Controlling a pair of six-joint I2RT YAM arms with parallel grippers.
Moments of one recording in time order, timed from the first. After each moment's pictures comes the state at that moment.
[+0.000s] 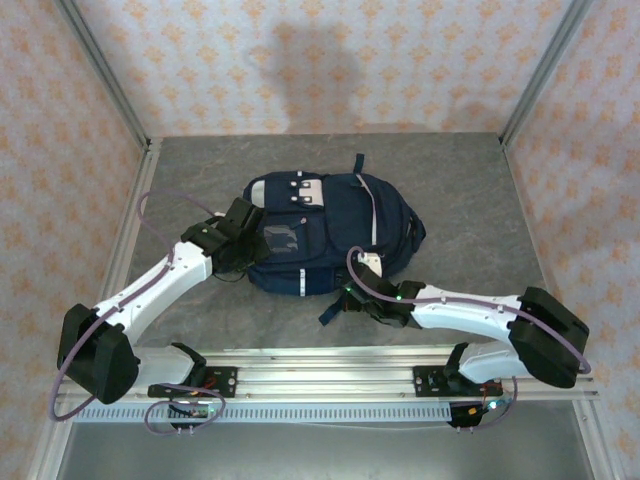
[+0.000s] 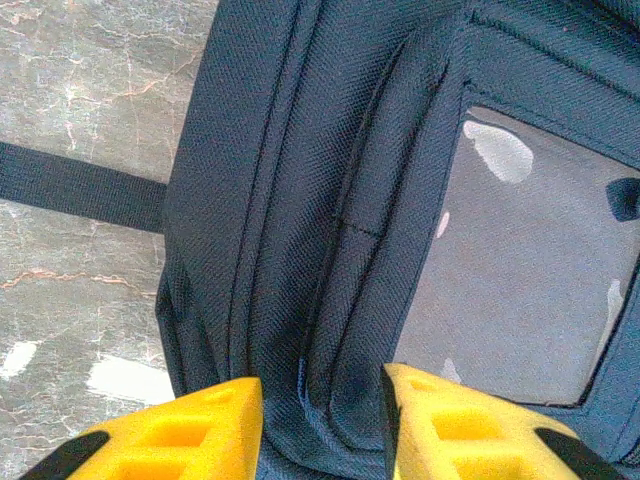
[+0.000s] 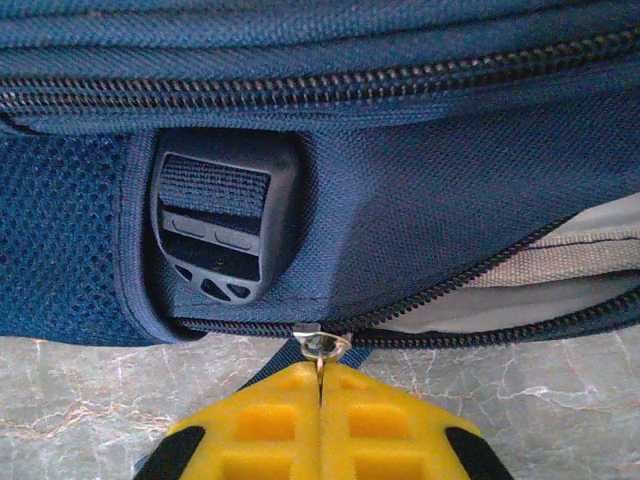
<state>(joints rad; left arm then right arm) -0.46 1.28 0.98 -0.82 -0.10 -0.93 0.99 1.30 0.61 -0.27 0.25 0.85</state>
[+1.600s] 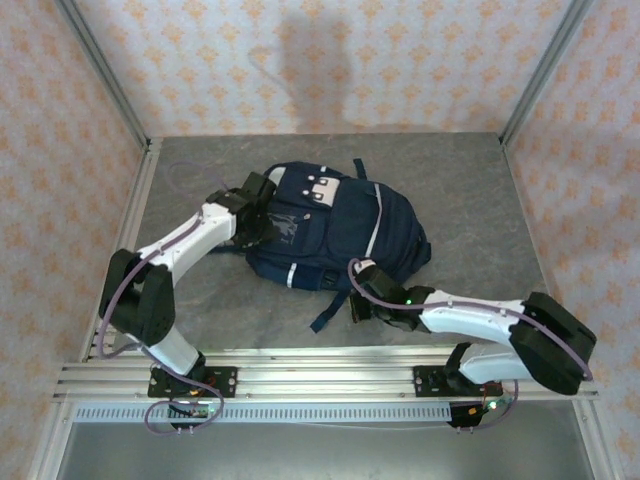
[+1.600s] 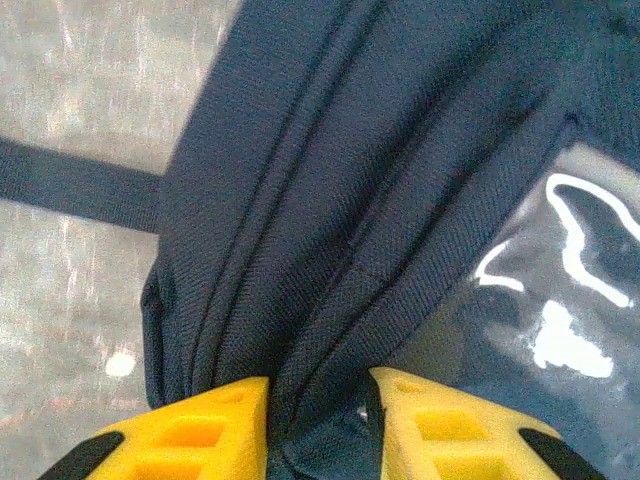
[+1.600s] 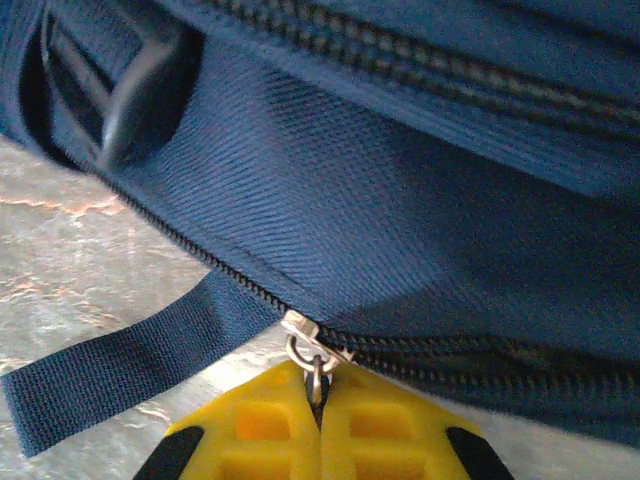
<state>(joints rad) -0.37 1.64 1.26 -0.87 -0.13 -0.73 0.93 1.29 0.51 -0.17 0.05 0.56</state>
